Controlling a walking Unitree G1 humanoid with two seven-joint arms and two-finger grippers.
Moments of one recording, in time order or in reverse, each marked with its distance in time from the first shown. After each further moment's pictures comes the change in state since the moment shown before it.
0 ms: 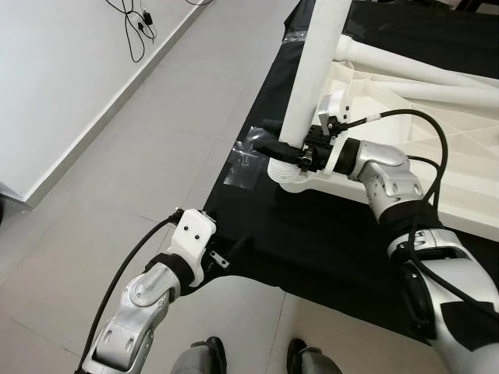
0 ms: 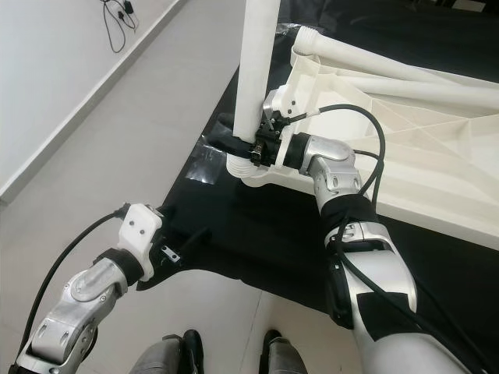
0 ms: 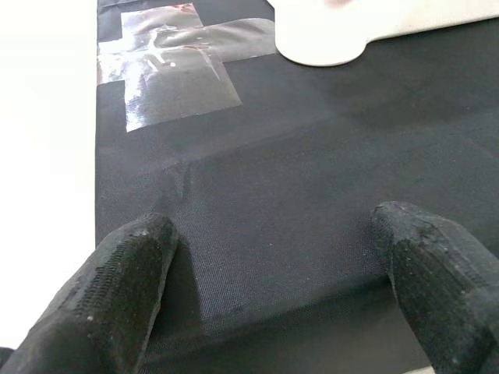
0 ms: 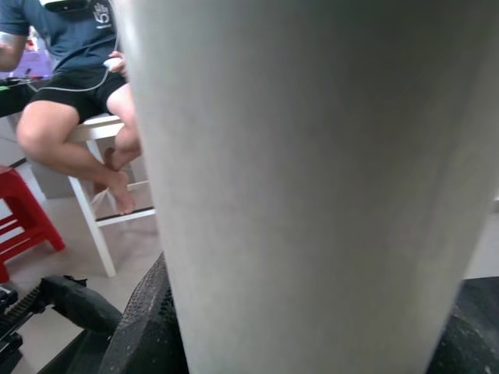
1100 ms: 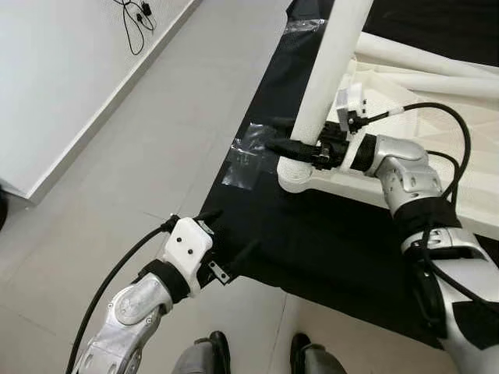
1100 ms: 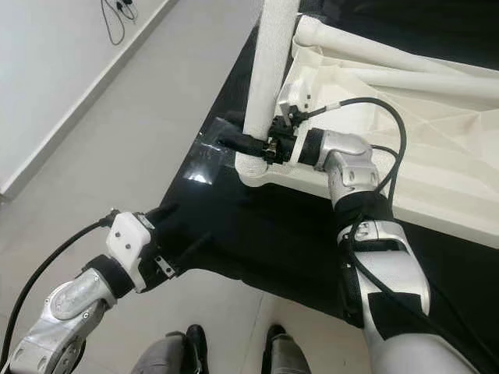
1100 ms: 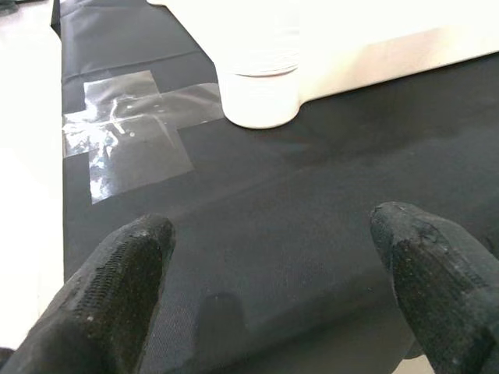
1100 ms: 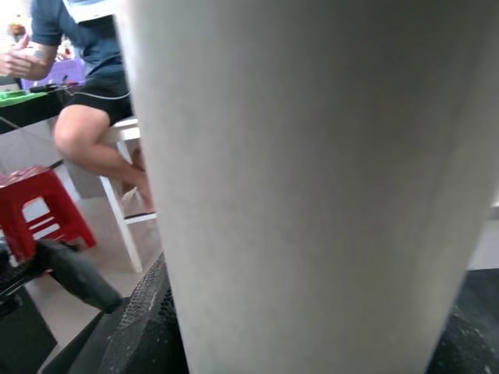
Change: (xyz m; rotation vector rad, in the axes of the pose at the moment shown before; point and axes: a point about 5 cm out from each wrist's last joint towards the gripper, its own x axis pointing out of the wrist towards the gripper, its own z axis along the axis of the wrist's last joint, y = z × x) left arm -0.022 -0.012 0.024 0.030 -0.128 -0.113; right arm -0.014 -0.001 0.013 -0.014 0.002 0.079
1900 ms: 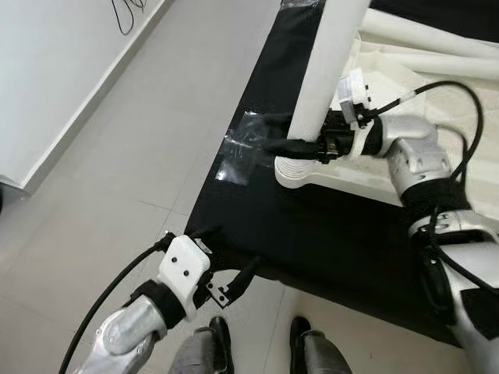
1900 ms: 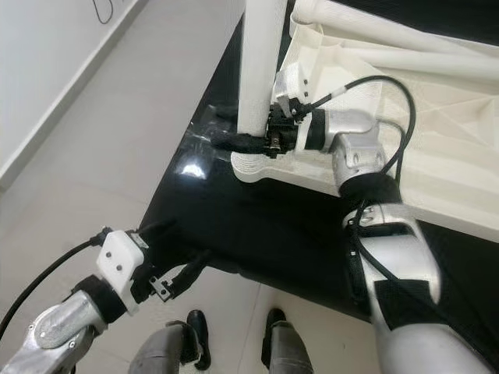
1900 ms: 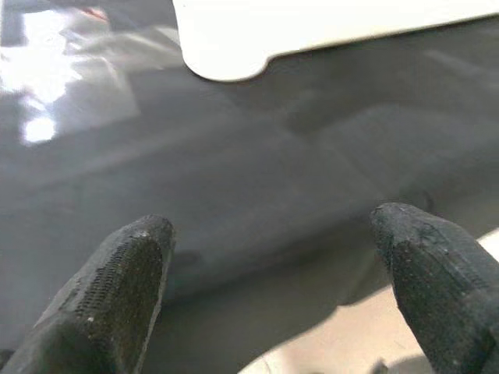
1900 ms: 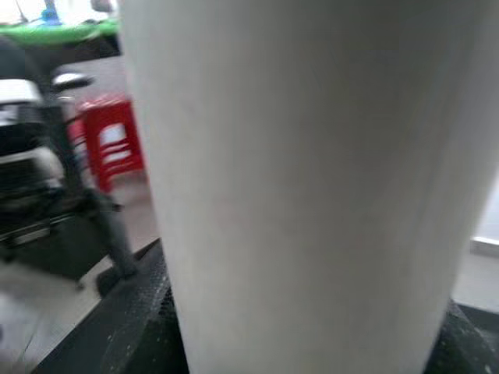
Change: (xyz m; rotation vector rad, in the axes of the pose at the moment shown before) left arm -0.023 -0.022 0.007 -0.032 0.043 -0.037; right arm 0.012 0.011 0.040 -0.230 0.109 0.335
